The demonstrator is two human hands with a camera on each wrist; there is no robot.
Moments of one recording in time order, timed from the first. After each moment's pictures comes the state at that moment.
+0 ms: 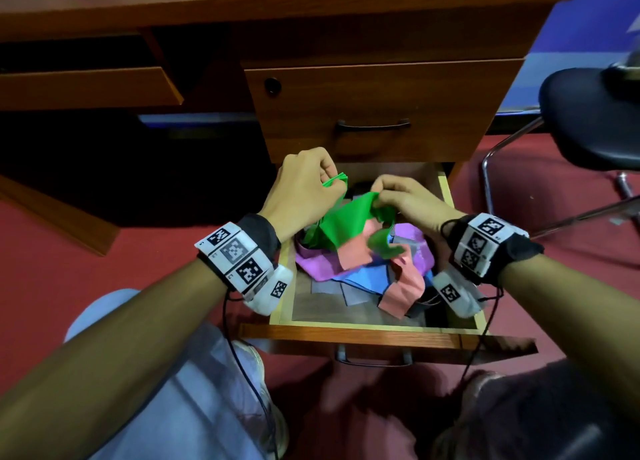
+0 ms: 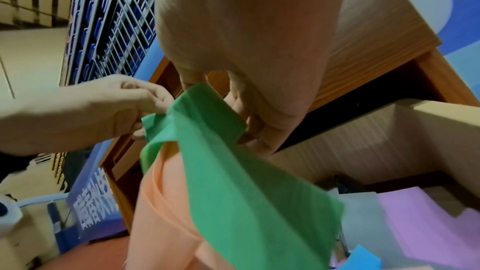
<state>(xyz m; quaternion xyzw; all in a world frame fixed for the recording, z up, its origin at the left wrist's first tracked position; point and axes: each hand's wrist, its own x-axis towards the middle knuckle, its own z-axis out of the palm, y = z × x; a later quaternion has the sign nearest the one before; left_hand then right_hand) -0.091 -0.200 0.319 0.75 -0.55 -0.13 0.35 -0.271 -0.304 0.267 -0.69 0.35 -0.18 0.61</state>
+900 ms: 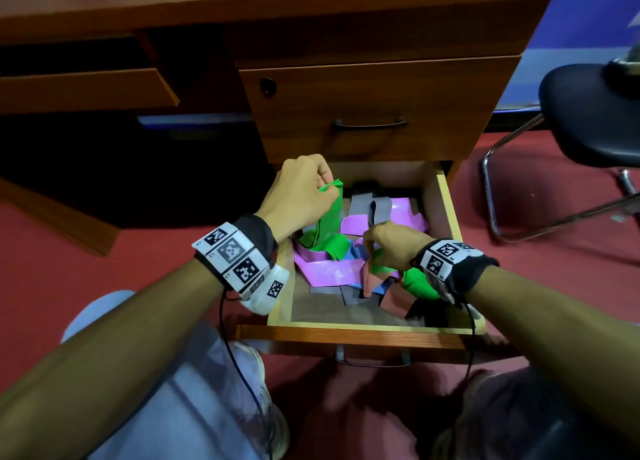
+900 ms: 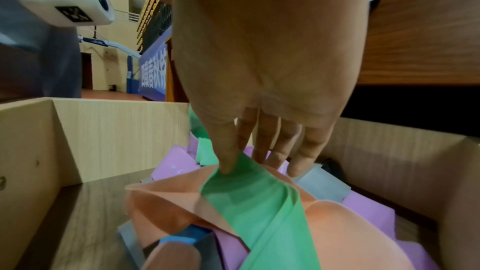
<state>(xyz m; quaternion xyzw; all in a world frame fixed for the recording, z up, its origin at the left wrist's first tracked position) -0.089 -0.203 0.313 0.76 -0.56 -0.14 0.28 -0.268 -0.293 0.207 -0.92 0.32 0.16 0.17</state>
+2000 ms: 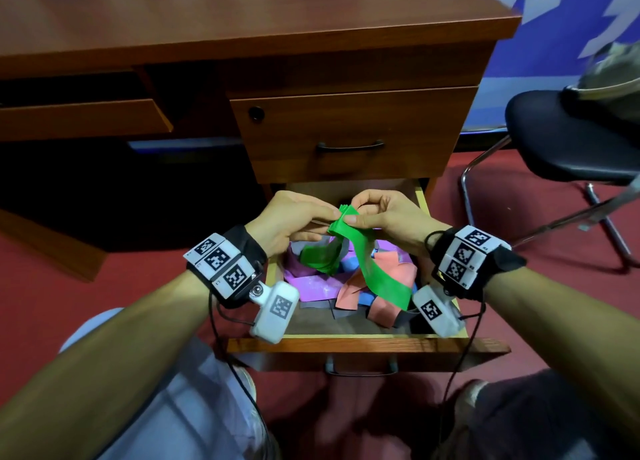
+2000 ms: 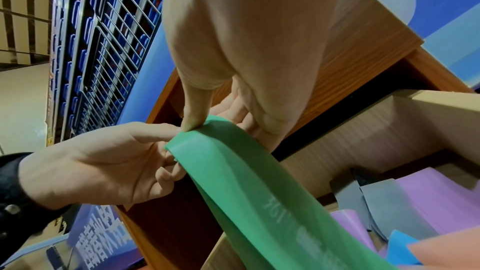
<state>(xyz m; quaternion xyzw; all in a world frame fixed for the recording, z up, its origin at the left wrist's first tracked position) -0.115 -0.189 0.333 0.71 -0.30 -0.47 0.42 -0.282 -0.283 0.286 -0.57 0.29 -0.23 0.73</state>
